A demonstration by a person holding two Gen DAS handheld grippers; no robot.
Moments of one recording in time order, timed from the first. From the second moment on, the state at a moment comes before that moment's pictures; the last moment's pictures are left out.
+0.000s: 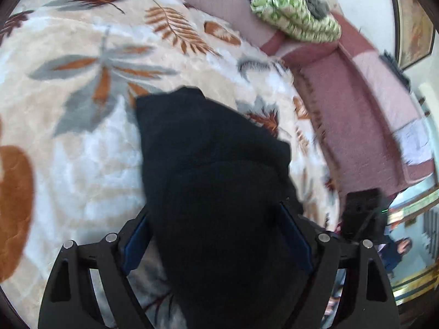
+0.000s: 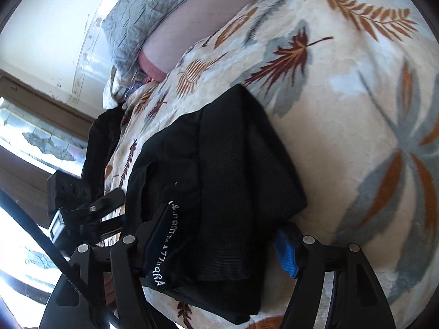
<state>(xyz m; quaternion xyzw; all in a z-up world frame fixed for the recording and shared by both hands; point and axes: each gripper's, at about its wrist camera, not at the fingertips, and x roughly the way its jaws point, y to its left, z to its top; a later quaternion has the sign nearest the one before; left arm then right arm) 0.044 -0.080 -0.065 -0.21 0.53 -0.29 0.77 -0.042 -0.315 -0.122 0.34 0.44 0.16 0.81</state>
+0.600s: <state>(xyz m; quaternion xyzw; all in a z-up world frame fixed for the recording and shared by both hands) 0.124 -0.060 0.006 -0.19 0.46 -0.26 0.83 0.026 -0.269 -0.038 0.25 0.38 0.18 0.87</state>
